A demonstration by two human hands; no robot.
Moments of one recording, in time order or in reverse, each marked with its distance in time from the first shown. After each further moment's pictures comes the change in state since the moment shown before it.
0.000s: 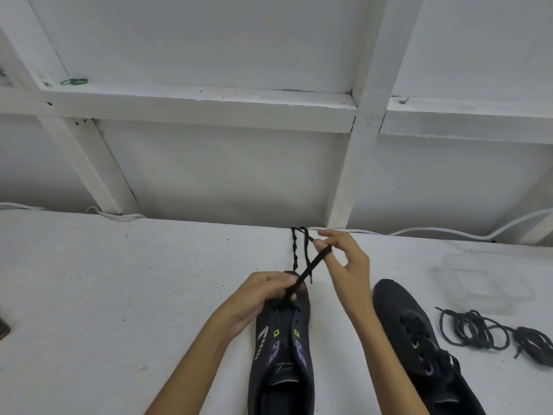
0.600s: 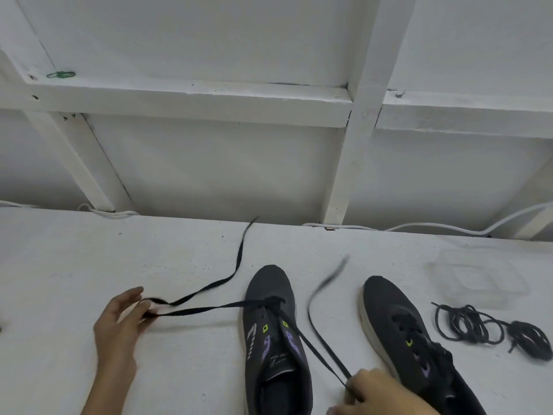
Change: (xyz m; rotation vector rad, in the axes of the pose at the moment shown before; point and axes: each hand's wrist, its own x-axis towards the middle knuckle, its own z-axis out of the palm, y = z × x) left_hand -0.082 -0.067 -0.123 -0.101 1.114 0.172; right_hand -0.100 -0.024 -0.075 -0.736 -1.052 0.684
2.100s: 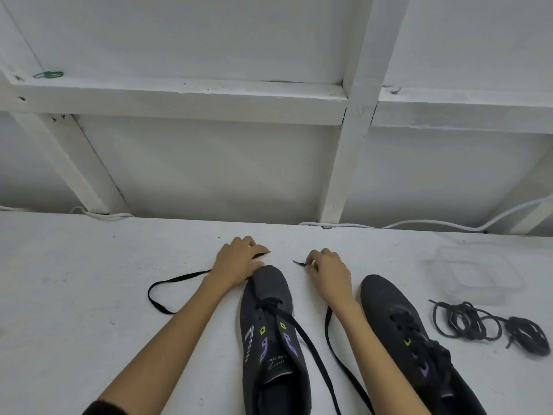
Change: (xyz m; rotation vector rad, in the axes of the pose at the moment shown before) left_hand 0.032 0.011 0.187 1.315 -0.818 0.806; right_hand 0.179 -0.024 -0.052 -0.015 0.814 -0.177
